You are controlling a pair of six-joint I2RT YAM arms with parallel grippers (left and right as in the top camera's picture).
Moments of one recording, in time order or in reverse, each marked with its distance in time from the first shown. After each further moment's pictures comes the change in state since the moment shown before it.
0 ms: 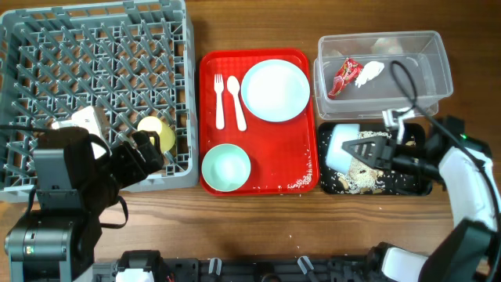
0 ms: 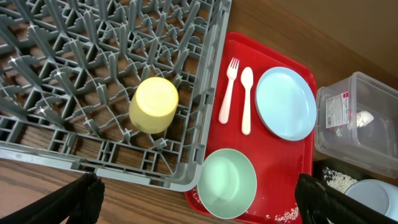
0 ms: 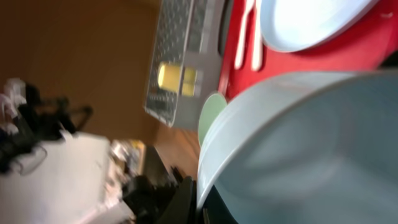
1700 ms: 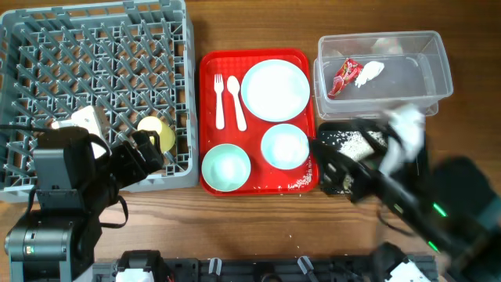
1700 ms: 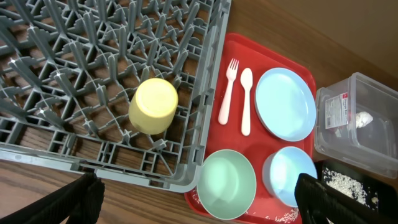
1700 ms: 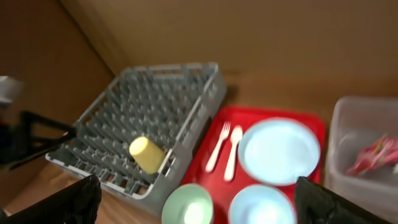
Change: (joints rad) left arm 0.000 0.000 0.000 0.003 0.000 0.000; right arm 0.974 -0.701 0.354 0.283 1.272 0.730
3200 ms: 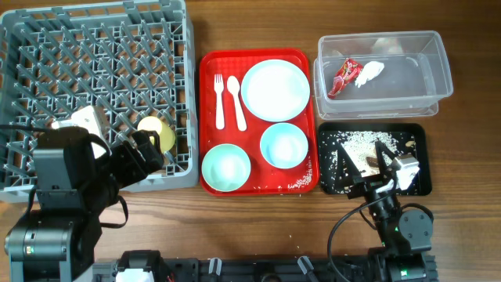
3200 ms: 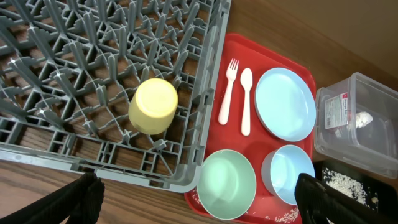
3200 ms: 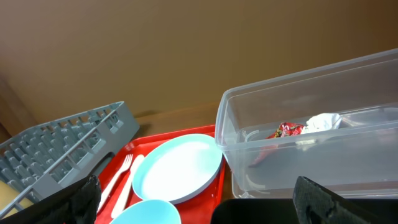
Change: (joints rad) left arm 0.000 0.000 0.000 0.000 0.000 0.000; right arm -0.539 -0.688 -1.191 0.791 -0.179 -0.002
